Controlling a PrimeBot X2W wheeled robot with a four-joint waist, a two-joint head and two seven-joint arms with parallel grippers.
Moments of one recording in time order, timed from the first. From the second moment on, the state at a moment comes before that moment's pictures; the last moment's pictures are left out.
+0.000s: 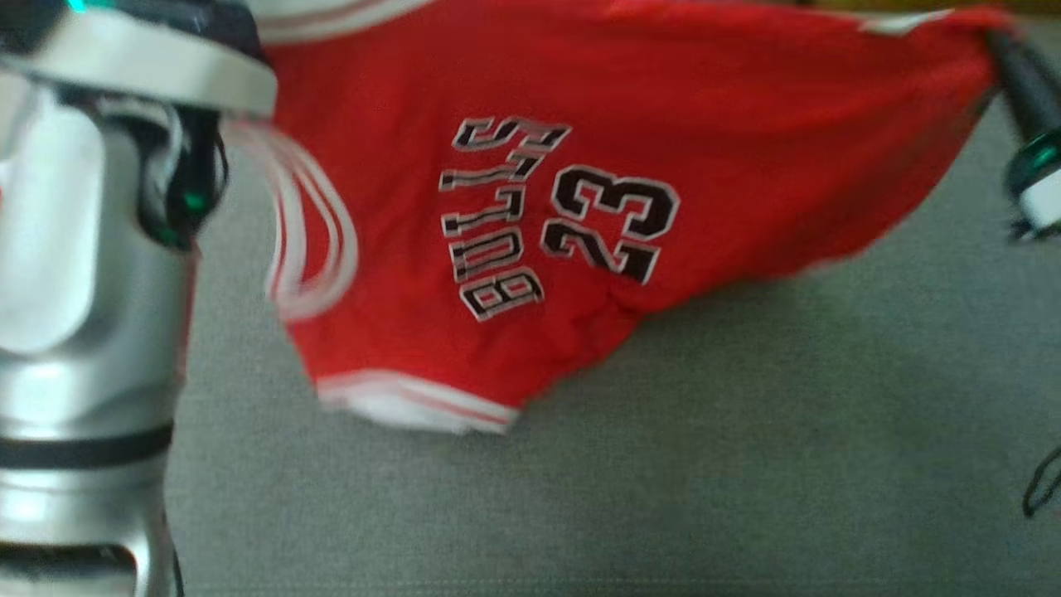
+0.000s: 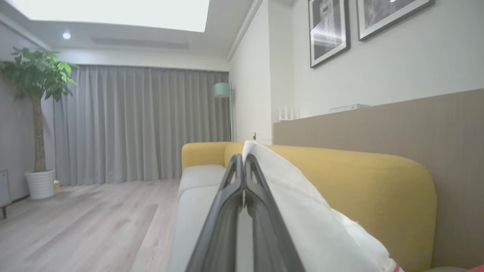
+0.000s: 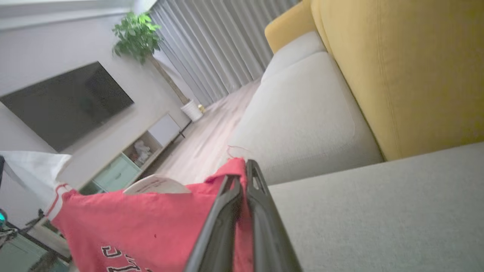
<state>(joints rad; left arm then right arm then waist) -0.82 0.20 -0.22 0.28 -0.32 -0.07 -0.21 -0.52 -0.35 0.00 0.11 0.92 0.12 0.46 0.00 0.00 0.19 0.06</state>
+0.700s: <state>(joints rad) -1.09 0.19 -0.24 0.30 -0.35 -0.07 -0.04 -0.75 -0.14 -0.25 0.04 0.79 0.12 0.68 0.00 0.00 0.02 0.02</state>
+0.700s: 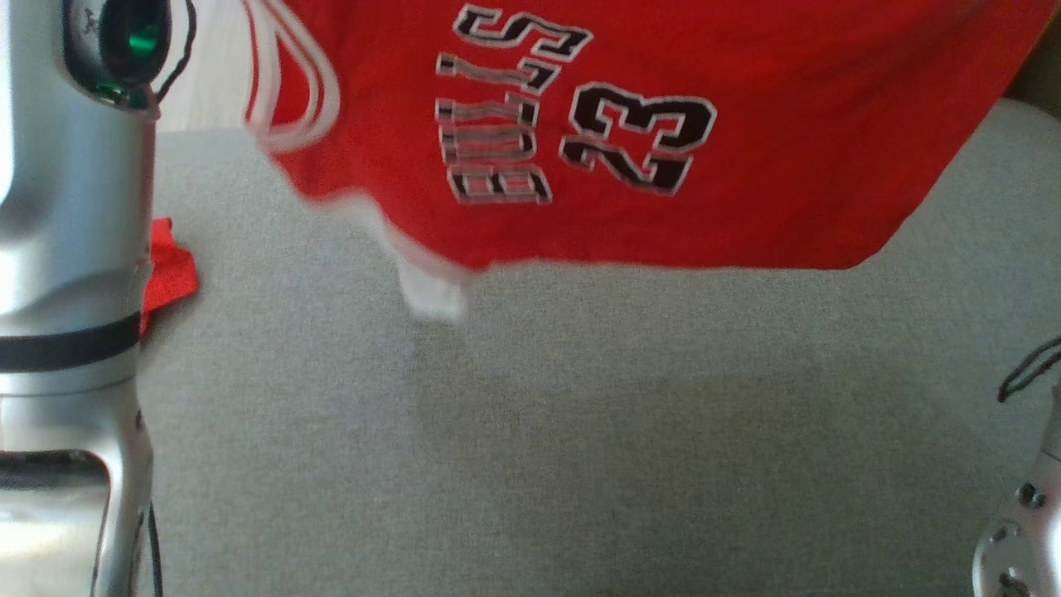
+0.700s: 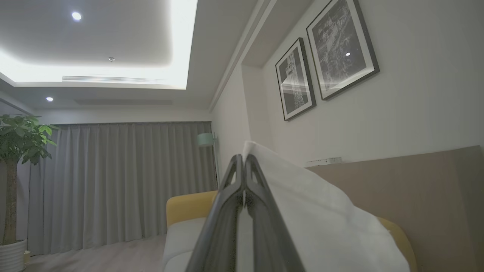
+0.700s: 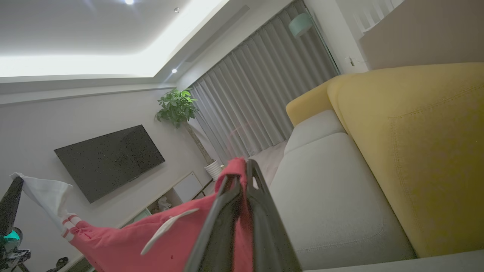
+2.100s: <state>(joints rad) -1.06 0.02 -0.11 1.03 -0.43 -0.11 -0.26 -1.08 -0.10 0.35 1.16 0.53 0.12 -0.21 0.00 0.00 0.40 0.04</state>
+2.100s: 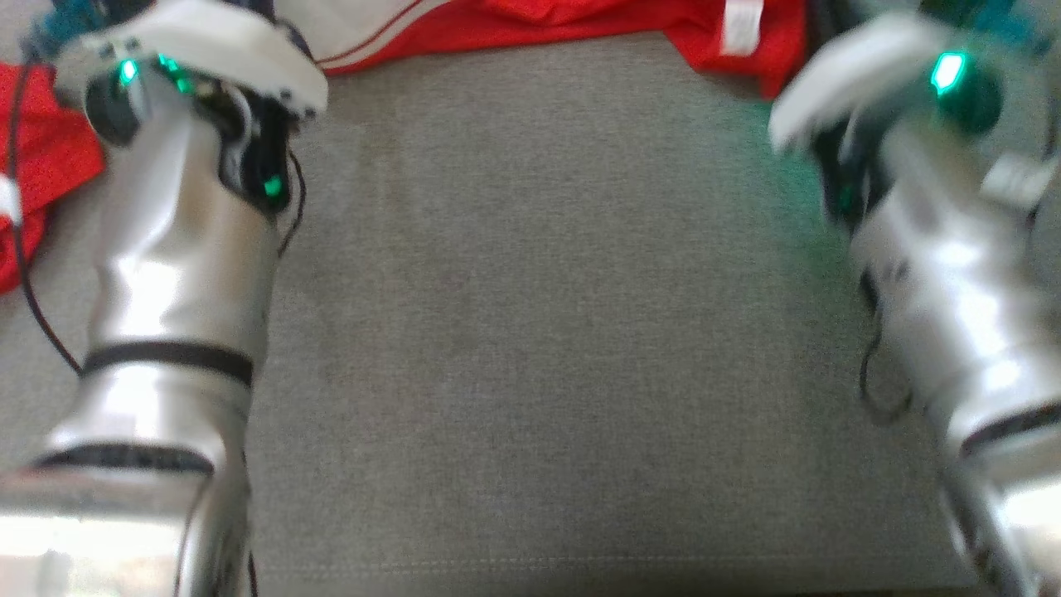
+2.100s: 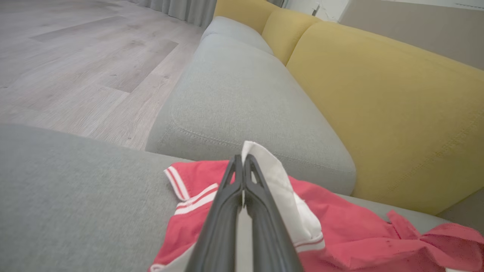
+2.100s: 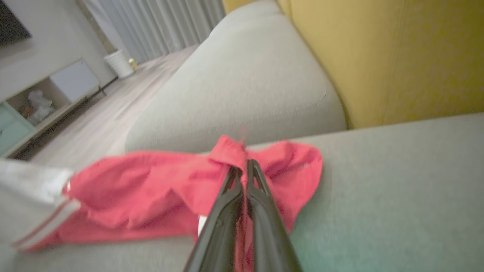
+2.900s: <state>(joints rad) -0.04 0.13 -0.09 0.18 -0.33 -0.06 -0.13 -0.22 -0.24 0.26 0.61 0.75 0.12 -0.09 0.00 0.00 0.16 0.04</state>
